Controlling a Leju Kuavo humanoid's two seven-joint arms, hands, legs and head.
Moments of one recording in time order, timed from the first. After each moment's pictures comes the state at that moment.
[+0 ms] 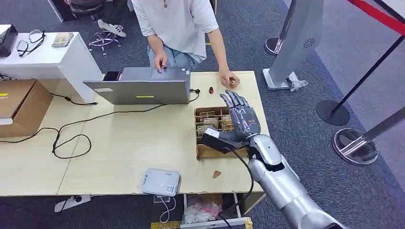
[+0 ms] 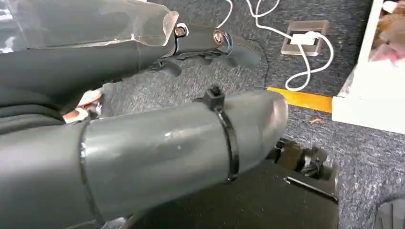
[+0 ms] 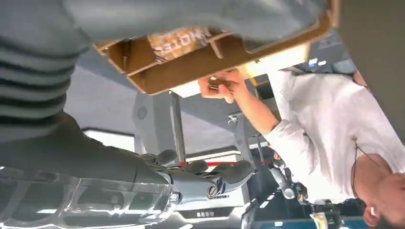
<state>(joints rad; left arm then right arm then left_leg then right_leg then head) -0.08 -0.31 0.04 -0.16 -1.57 0.34 0.05 -0.48 -0.12 0.54 -1.02 1.07 -0.34 -0.18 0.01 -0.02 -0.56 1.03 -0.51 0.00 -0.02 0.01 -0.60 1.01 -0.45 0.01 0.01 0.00</state>
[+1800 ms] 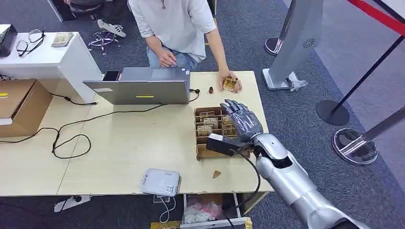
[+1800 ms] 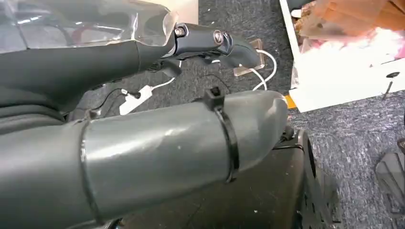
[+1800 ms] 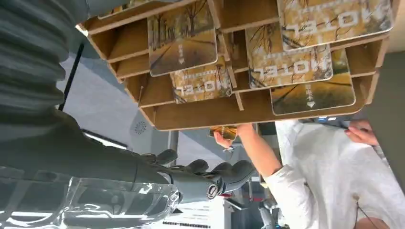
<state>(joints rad) -0.12 -0.30 -0.36 -0.17 -1.57 0.18 0.03 -0.53 -0.21 0.62 -1.01 0.99 -0.15 -0.17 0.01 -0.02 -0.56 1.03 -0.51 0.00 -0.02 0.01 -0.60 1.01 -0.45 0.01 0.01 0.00</state>
